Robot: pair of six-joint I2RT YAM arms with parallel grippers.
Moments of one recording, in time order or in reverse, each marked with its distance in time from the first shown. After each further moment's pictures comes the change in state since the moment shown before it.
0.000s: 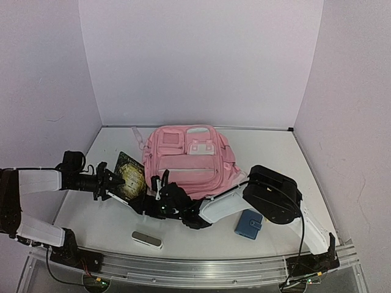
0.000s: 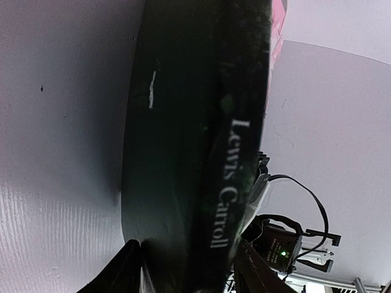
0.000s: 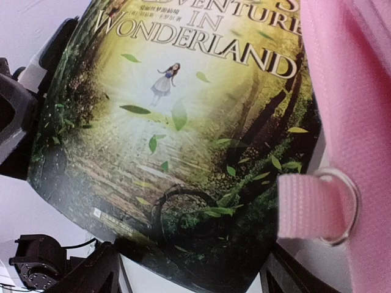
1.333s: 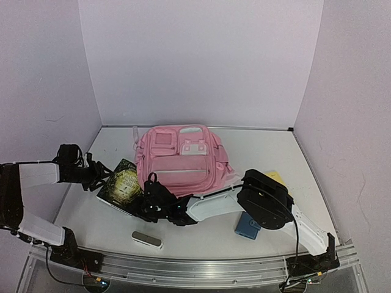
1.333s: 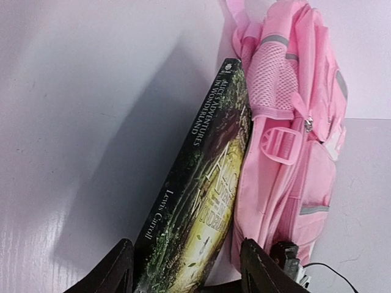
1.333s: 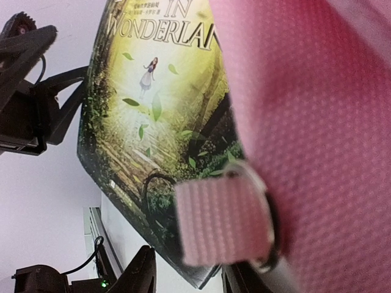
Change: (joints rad) left arm 0.060 0.041 0.084 -0.015 -0.426 0.117; right arm 0.029 0.092 0.257 -0.315 0.017 0.169
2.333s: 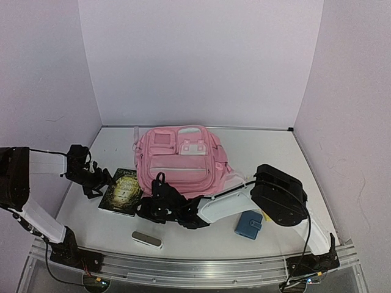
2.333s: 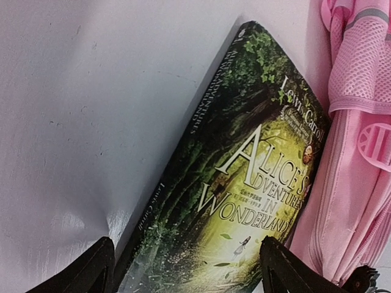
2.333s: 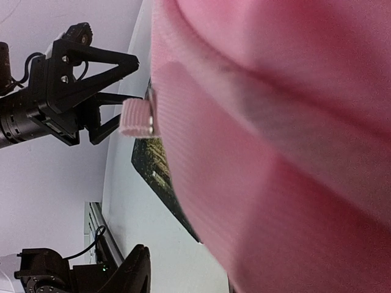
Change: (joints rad) left arm -0.037 0.171 0.108 -0.201 -0.167 0.099; right arm 0.015 -0.178 -0.248 0.080 0.073 -0.039
